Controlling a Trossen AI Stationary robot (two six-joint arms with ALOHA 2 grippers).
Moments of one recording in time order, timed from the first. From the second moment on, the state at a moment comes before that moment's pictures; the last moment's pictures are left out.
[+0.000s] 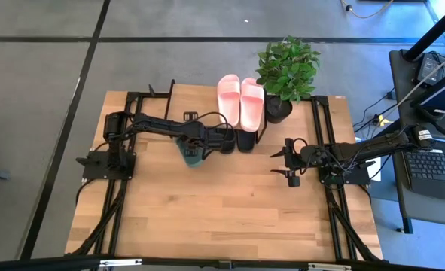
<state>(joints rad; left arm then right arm) 0.13 1.89 1.36 -1.20 -0.71 -0.05 0.13 0.77 0.22 0.01 0.17 -0.16</state>
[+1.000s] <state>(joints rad) 0.11 1.89 1.36 -1.29 -0.62 -0.08 0.13 0.77 0.22 0.01 0.17 -0.14</state>
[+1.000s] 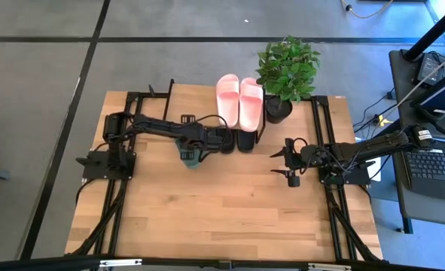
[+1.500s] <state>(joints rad) -0.08 1.71 1.36 -1.15 -0.42 -0.42 0.13 0.77 0.22 0.01 0.17 -0.14</state>
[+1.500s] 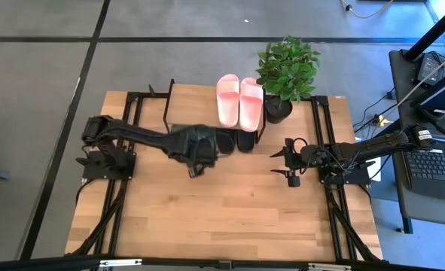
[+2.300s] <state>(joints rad) -0.21 1.70 0.97 -0.61 -0.33 -0.62 0.13 0.77 0.22 0.00 0.17 -0.14</state>
